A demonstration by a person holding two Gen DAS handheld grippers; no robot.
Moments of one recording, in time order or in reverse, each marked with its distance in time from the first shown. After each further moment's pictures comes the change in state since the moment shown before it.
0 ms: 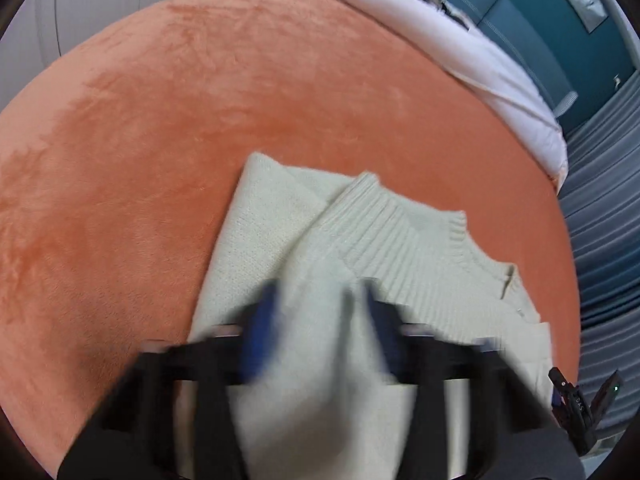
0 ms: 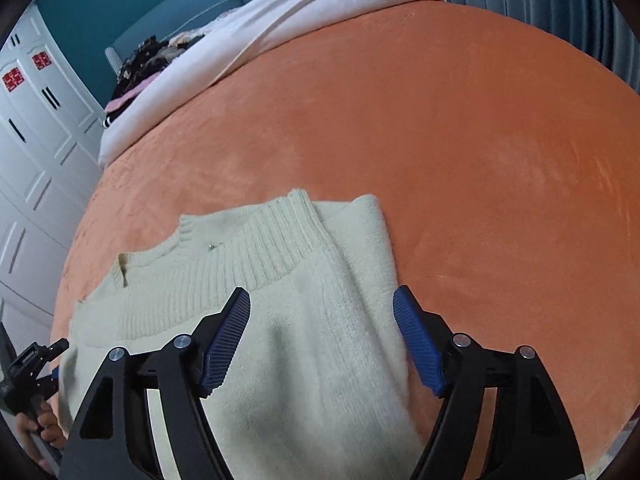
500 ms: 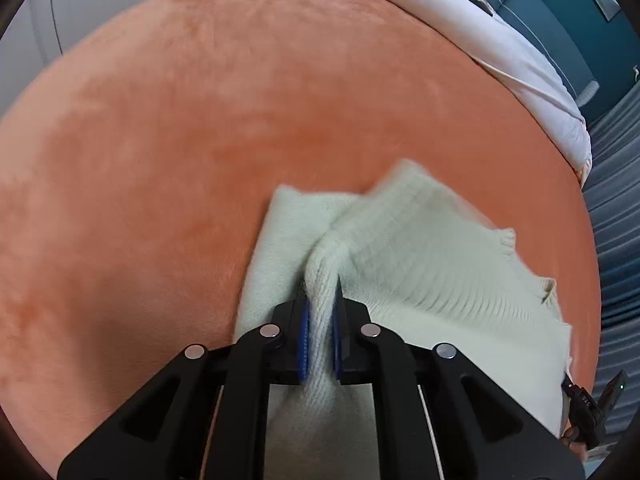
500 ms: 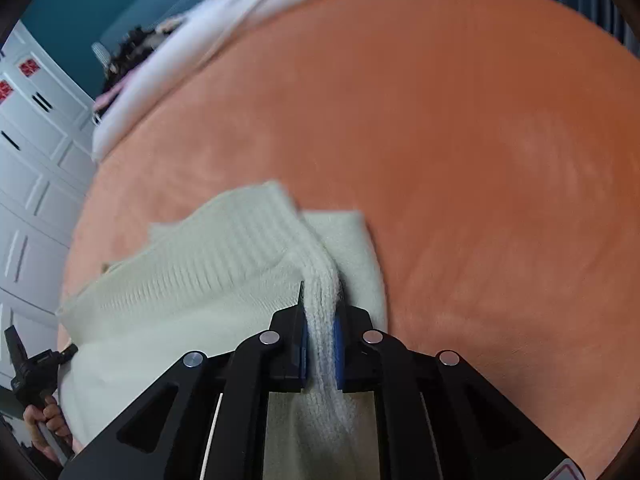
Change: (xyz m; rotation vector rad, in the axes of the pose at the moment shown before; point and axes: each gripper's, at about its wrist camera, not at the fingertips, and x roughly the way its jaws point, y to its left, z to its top) left arm 0.029 0.019 0.020 0.009 -0.023 0.080; right arm 0.049 -0.037 0.021 0.054 0.071 0.036
